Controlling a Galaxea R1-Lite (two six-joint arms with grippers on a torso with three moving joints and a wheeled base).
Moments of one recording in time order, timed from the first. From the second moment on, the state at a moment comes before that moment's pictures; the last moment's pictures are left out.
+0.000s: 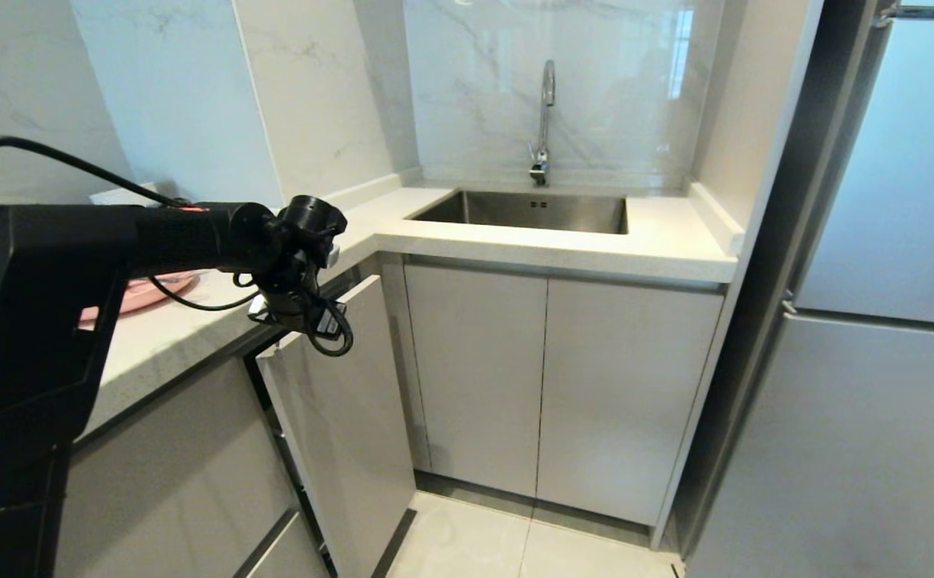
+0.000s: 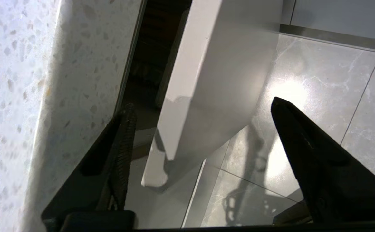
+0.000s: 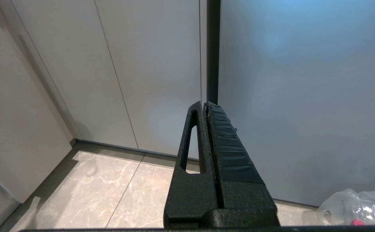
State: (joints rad) left arm -0.20 2.23 -1.96 0.67 0.47 0.06; right arm 0.00 0.00 0.00 0.00 -0.02 0.05
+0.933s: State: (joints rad) left arm -0.18 2.29 -1.95 0.66 0.43 0.03; right arm 0.00 0.00 0.00 0.00 -0.02 0.05
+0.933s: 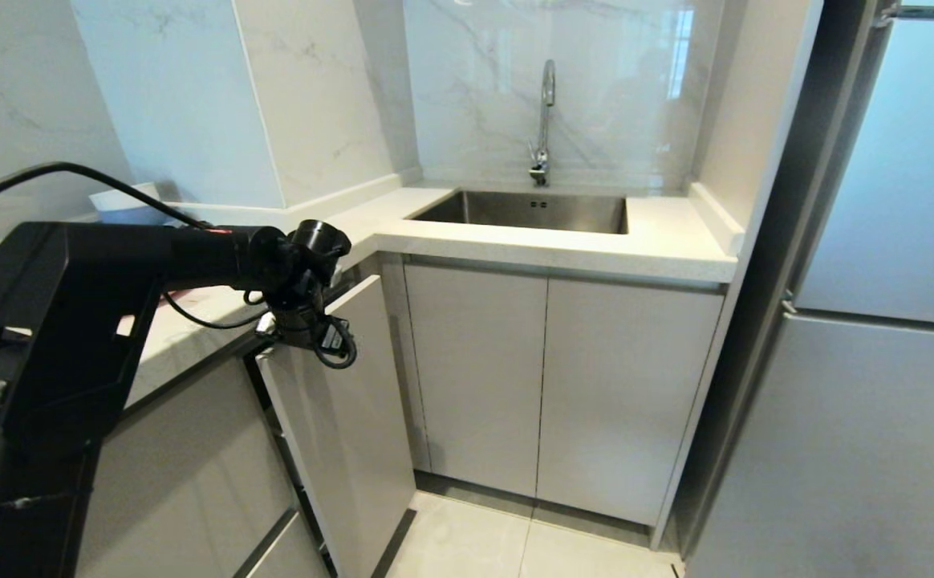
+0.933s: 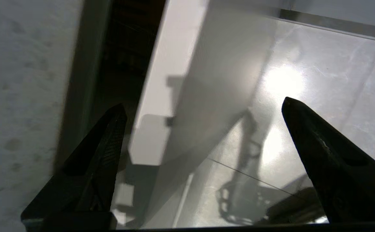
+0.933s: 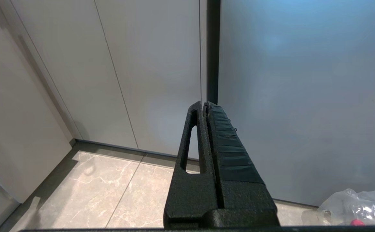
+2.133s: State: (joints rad) left arm -0.35 2.27 -1.95 0.70 0.38 -0.14; right arm 0.00 0.00 0.00 0.00 -0.02 0.05
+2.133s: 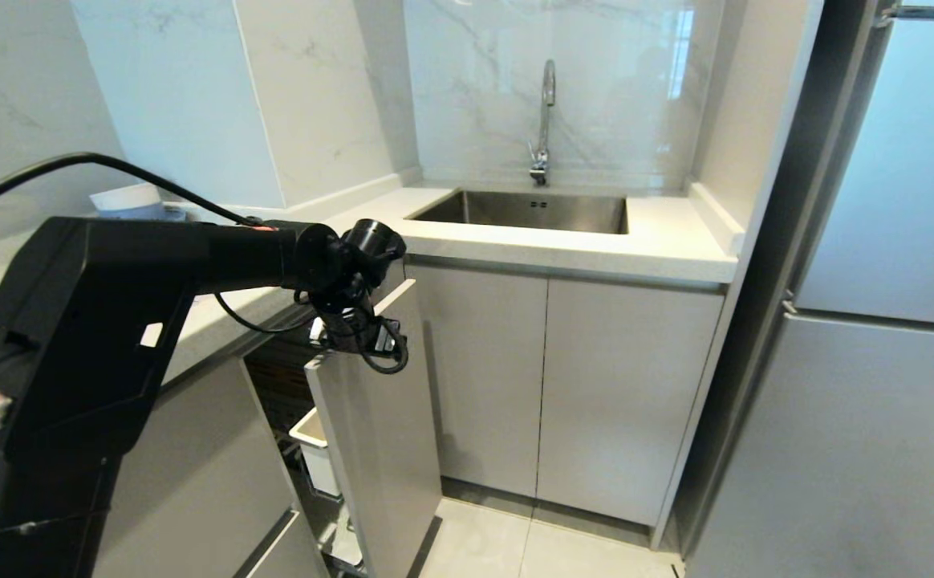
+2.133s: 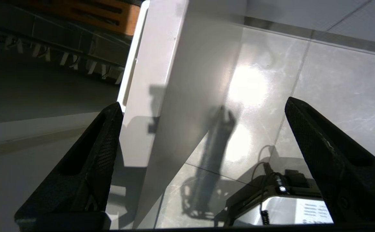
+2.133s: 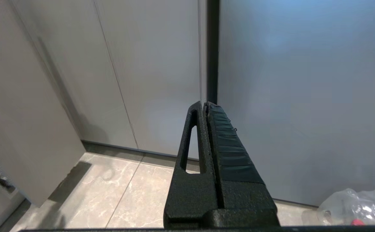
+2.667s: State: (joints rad) left arm -0.43 2.24 -1.93 0.70 0.38 -0.23; right arm 0.00 0.00 0.00 0.00 -0.02 0.05
